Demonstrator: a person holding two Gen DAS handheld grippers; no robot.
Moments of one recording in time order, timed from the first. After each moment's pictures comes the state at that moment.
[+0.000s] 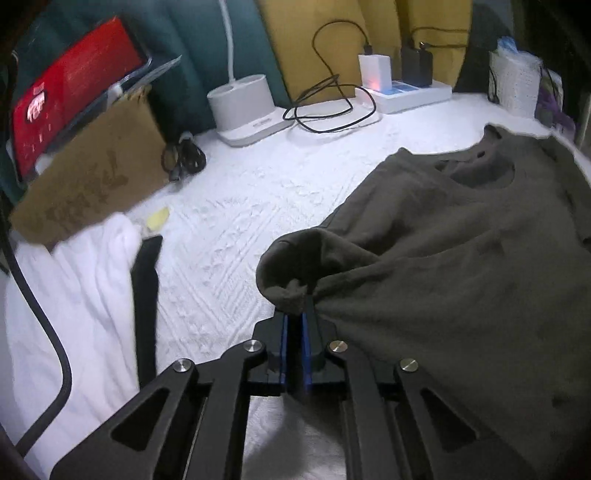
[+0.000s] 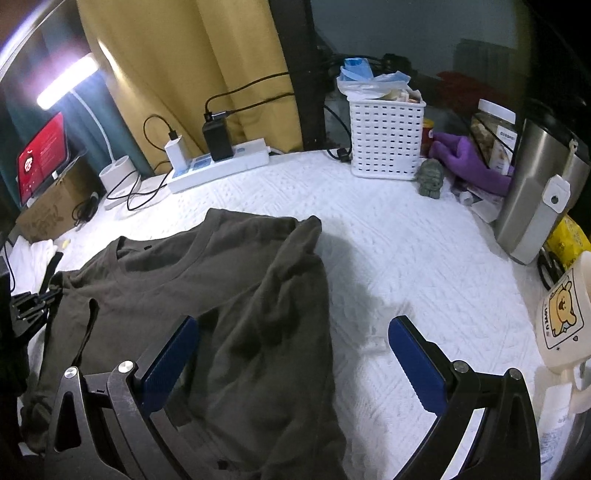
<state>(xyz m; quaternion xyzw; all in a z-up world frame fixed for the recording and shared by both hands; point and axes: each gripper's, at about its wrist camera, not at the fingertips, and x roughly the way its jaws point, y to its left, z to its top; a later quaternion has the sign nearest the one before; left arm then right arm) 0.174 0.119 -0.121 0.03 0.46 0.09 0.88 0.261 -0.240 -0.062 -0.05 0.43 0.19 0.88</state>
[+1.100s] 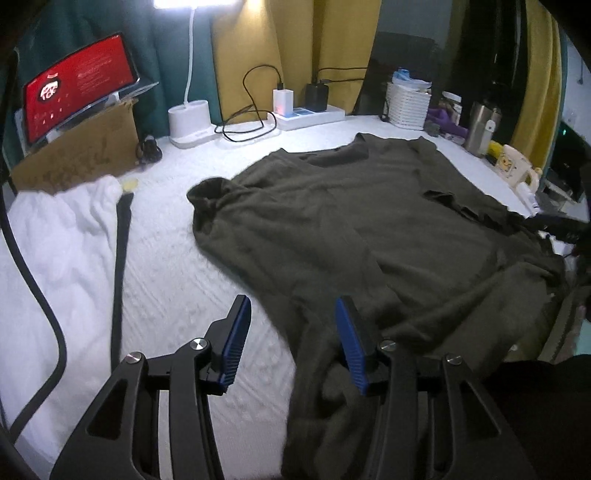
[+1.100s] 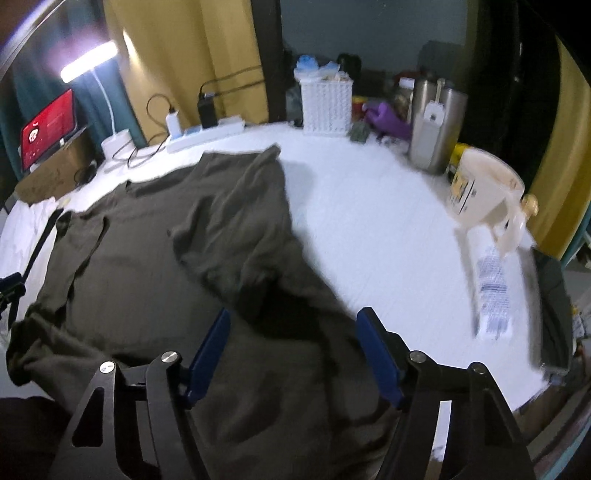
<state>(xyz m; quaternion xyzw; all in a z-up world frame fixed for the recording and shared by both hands) 0.023 0.063 -0.077 -0.03 0.42 -0.05 0.90 0.097 -0.299 -0.067 -0.06 0.44 0.12 0.89</state>
